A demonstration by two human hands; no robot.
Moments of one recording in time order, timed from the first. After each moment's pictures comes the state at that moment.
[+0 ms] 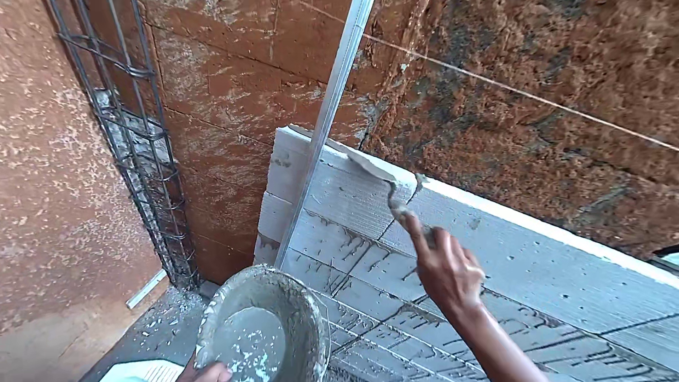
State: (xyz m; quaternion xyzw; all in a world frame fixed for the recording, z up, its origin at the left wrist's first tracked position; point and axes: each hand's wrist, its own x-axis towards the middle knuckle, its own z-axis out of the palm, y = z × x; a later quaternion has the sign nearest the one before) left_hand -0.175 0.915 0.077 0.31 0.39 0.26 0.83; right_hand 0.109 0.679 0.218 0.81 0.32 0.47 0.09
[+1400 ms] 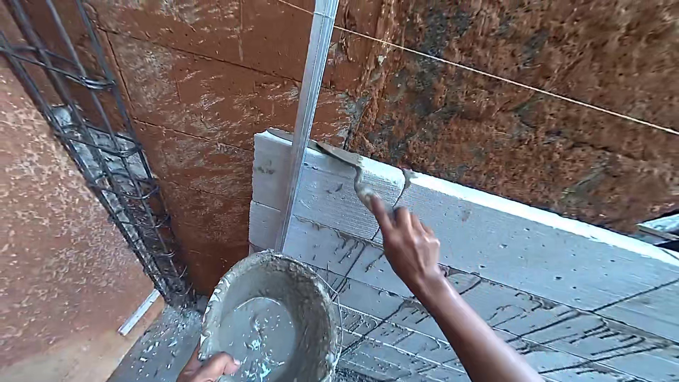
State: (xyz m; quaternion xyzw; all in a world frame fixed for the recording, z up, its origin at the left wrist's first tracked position) left_hand -0.139 0.931 0.119 0.33 0.36 0.25 0.83; right_hand 0.129 0.731 0.227 0.83 0.32 0.45 0.05
